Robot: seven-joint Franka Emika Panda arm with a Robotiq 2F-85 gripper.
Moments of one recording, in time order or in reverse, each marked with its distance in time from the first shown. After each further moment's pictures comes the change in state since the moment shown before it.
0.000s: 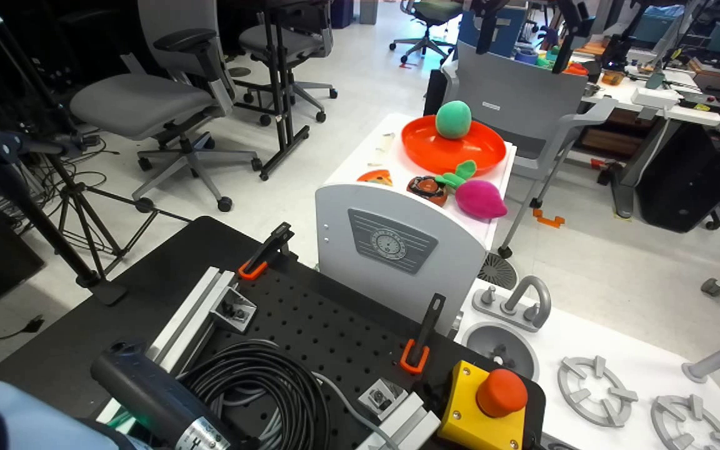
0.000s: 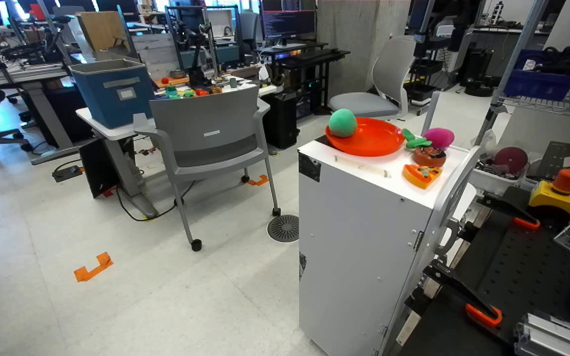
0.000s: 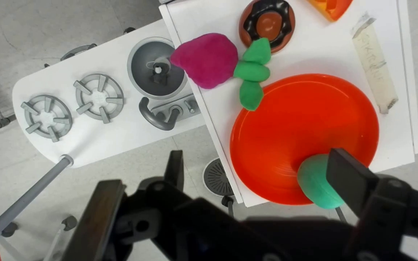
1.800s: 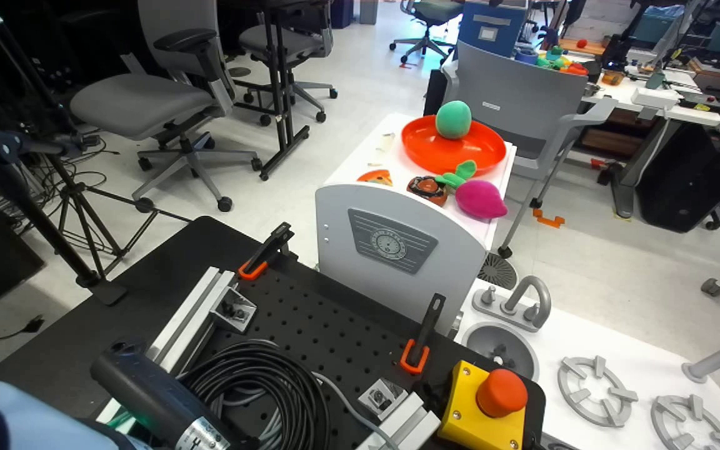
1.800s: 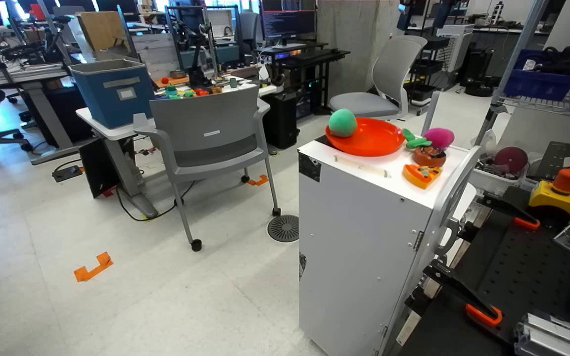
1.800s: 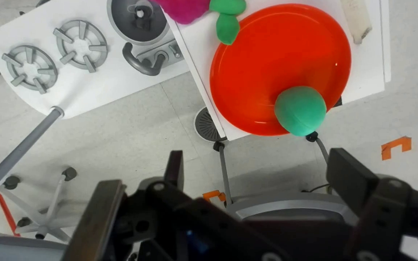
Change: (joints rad) arm 0.009 -0.045 0.013 -0.001 0.004 0.140 0.051
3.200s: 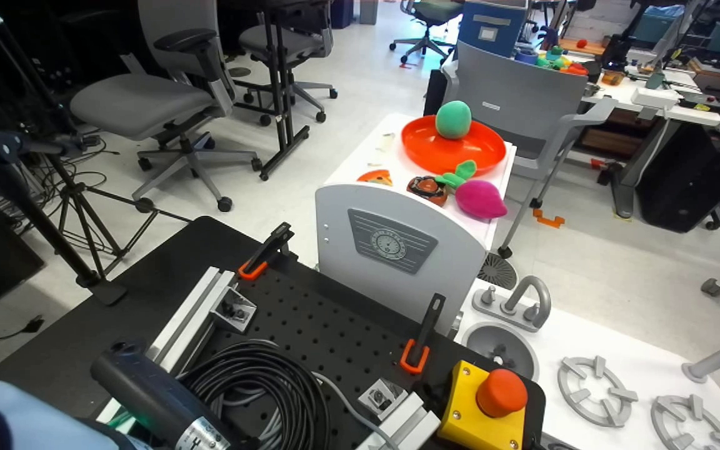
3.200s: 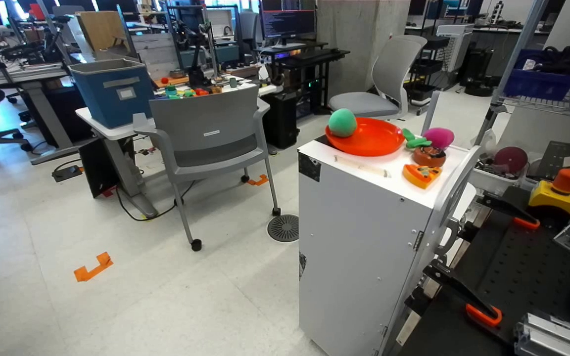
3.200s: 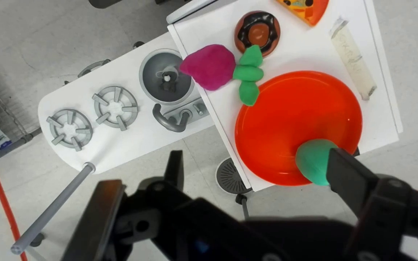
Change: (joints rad) arm -0.006 -0.028 -0.012 0.078 -0.009 -0.310 0.030
